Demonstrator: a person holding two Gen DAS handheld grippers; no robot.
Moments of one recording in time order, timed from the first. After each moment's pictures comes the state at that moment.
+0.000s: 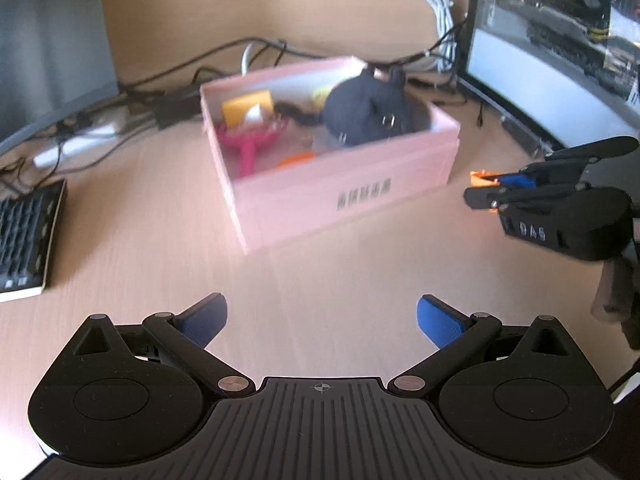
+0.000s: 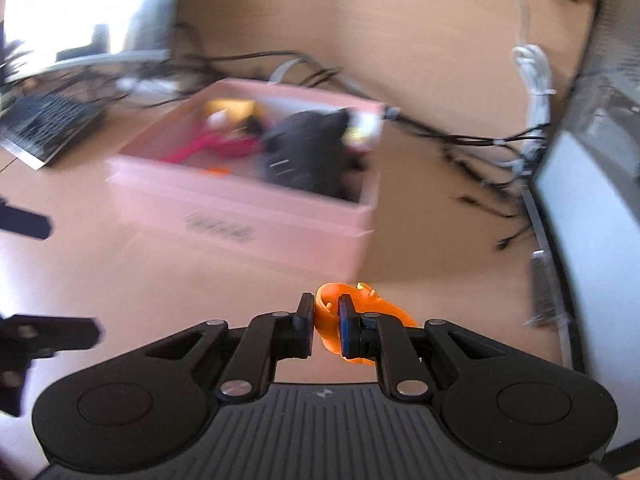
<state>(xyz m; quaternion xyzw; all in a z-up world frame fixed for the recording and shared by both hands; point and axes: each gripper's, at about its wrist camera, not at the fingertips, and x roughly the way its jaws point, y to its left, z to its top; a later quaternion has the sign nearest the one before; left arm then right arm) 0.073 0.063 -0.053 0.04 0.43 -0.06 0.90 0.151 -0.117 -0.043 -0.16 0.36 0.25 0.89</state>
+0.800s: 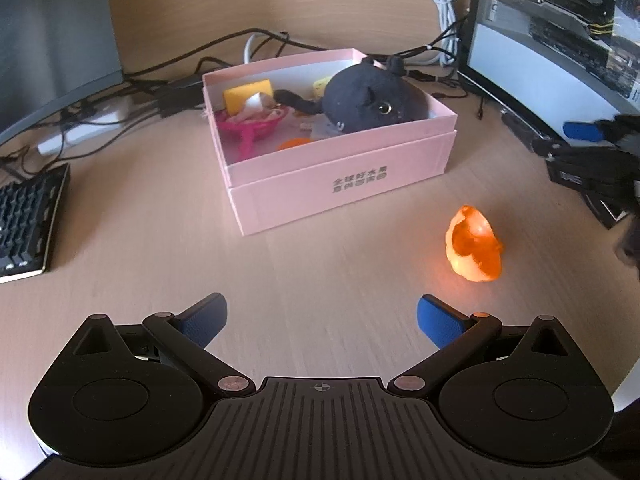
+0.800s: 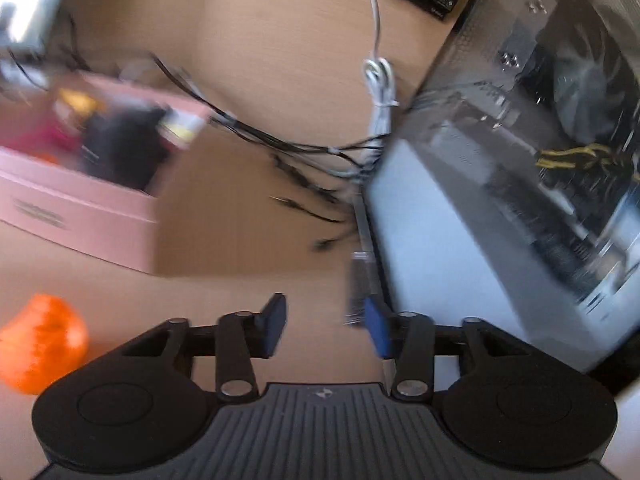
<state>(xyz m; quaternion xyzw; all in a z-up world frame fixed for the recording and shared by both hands) 0.072 0.054 -0.053 0.04 0.43 -0.06 0.90 0.162 -0.177 -0.041 -0.26 0.28 0.02 0.92</state>
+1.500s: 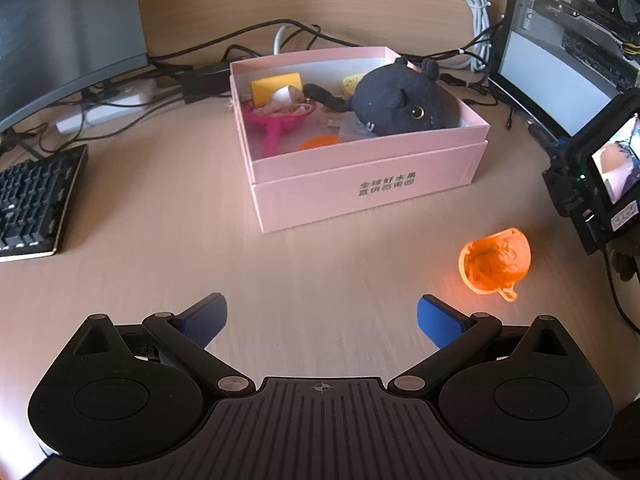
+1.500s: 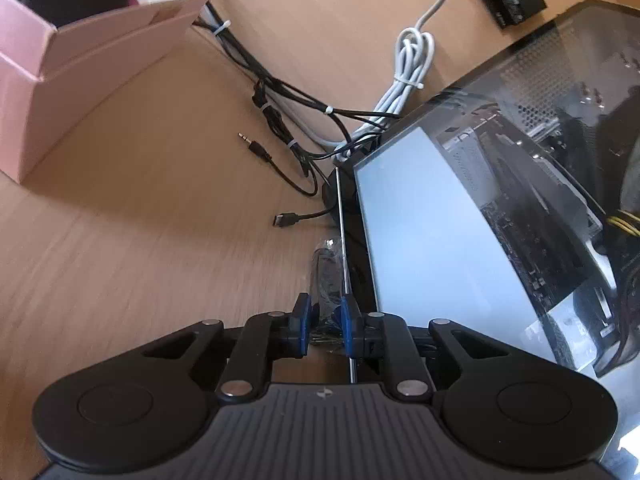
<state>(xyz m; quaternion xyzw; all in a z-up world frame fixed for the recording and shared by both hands) 0.076 0.061 -0.052 0.01 0.44 -0.02 0.90 0.217 -0.164 -0.100 -0.41 0.28 -0.04 0.87</state>
